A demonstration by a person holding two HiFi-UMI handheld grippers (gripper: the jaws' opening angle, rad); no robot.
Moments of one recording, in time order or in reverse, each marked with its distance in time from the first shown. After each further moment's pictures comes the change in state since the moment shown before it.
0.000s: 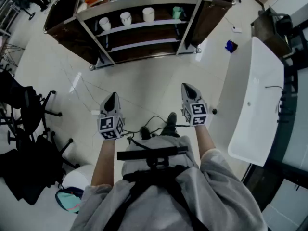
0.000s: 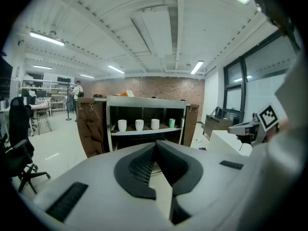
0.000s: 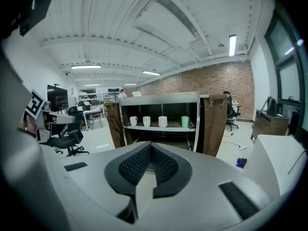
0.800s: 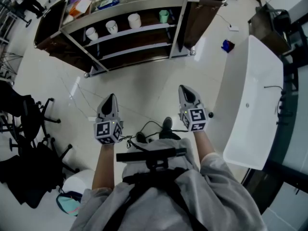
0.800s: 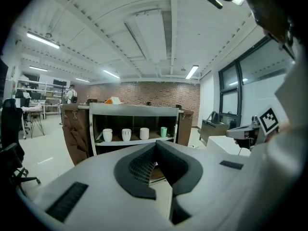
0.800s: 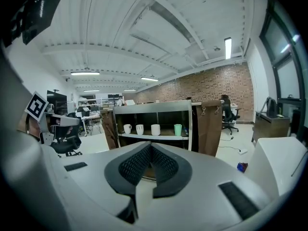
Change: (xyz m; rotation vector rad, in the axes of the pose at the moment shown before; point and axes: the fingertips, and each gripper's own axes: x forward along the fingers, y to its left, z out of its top) left arm 0.046 -0.078 0.056 0.023 -0.069 -0.049; right arm -0.012 -0.068 0.039 0.026 -0.058 0.016
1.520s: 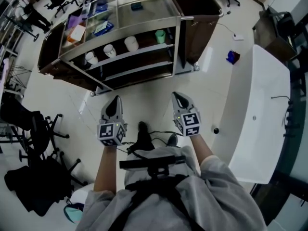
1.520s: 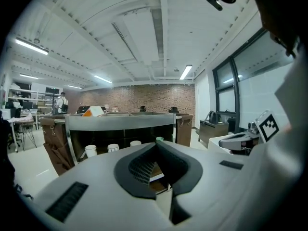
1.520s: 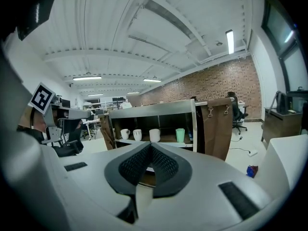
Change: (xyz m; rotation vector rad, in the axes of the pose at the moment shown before) left arm 0.121 -0.037 0.068 0.074 -0.027 -0.040; right arm 0.087 -0.052 0.036 0.023 -0.022 0.073
